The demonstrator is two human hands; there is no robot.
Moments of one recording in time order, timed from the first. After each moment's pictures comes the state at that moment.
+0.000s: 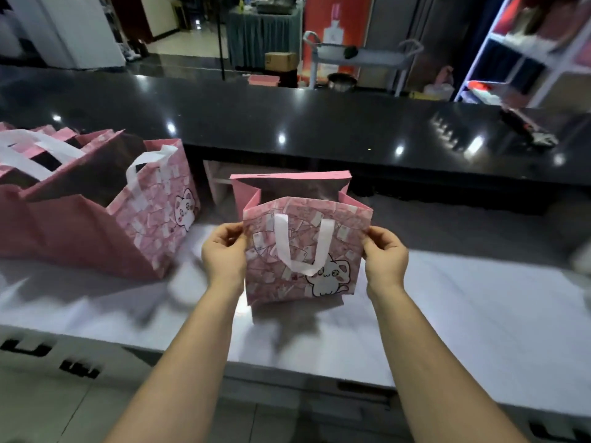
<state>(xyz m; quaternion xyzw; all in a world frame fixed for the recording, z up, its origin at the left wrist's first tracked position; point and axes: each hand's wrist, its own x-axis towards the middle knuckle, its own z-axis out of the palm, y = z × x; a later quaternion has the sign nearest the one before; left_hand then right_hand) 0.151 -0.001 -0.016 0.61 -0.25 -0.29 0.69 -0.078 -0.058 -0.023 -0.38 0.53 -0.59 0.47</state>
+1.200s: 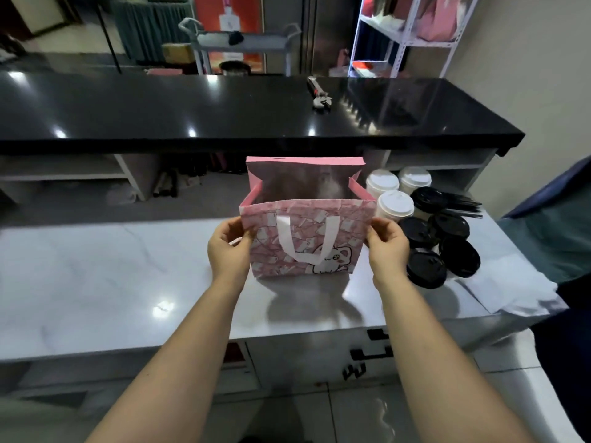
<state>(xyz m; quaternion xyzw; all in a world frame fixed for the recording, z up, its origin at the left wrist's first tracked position) -0.300 -0.020 -0.035 0.59 -0.40 -0.32 0.63 -0.554 -0.047 -0.043 -0.38 0.58 -0.61 0.38</state>
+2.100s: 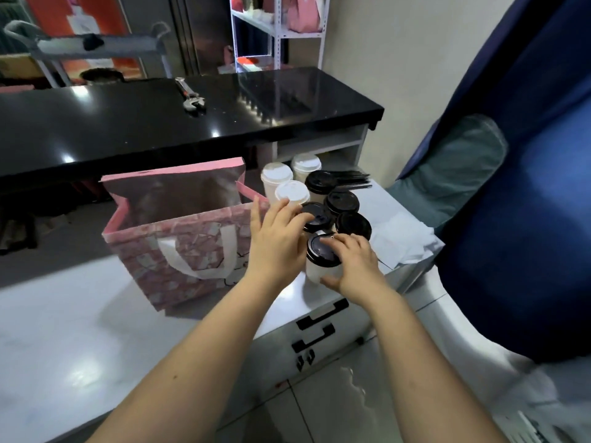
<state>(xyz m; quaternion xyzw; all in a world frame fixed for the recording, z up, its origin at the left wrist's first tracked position) -0.506 -0.017 0.006 0.42 -0.85 0.00 0.31 -0.673 0.039 -0.041 -0.63 0.75 -0.16 0.11</state>
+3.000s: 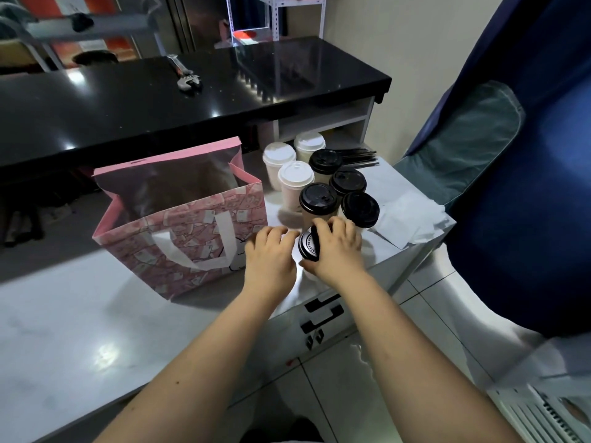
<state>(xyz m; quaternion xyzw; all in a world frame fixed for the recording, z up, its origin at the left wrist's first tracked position) -0.487 -0.008 -0.056 0.51 -0.84 -0.04 0.16 -0.631 0.011 -0.069 -0.60 0.79 -0.15 0.05</state>
